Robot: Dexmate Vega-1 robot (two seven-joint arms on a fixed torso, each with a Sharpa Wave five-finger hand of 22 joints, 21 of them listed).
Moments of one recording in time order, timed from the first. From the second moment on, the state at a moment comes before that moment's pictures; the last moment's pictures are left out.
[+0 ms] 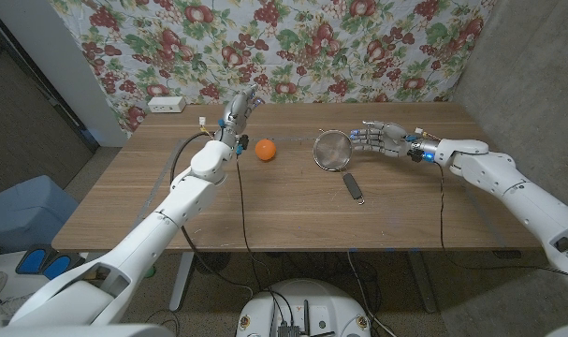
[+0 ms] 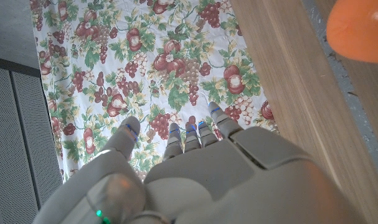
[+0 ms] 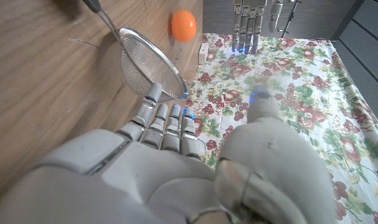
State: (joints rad) left arm 0.79 0.48 0.42 -1.57 -0.48 -0.17 0.21; left_hand 0.18 0.14 0.62 -0.05 0.18 0.07 0.01 0.17 0.17 -0.03 0.00 0.18 0.17 -0.04 -0.02 0.17 0.17 0.11 0.01 0.20 0.18; right arm -0.62 -0.73 -0.40 -1.22 0.81 -0.12 0.72; right_hand 0.82 -0.03 0.21 -0.15 0.24 0.33 0.04 0.19 0.22 0.25 0.03 0.18 0.55 0.12 -0.01 0.18 0.77 0.11 -0.02 0.95 0.17
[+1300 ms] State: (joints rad) left arm 0.88 0.58 0.37 -1.64 -0.49 -0.12 0.21; left_hand 0.18 0.14 0.63 -0.05 0.18 0.08 0.01 0.17 0.17 -0.03 0.00 0.18 0.17 -0.04 -0.02 0.17 0.17 0.12 0.00 0.20 0.18; right arm -0.90 -0.62 -0.22 -1.48 0.86 0.27 0.29; right_hand 0.81 0.01 0.20 -0.13 0.21 0.28 0.01 0.20 0.19 0.16 -0.03 0.19 0.41 0.01 -0.04 0.18 0.55 0.05 -0.03 0.81 0.16
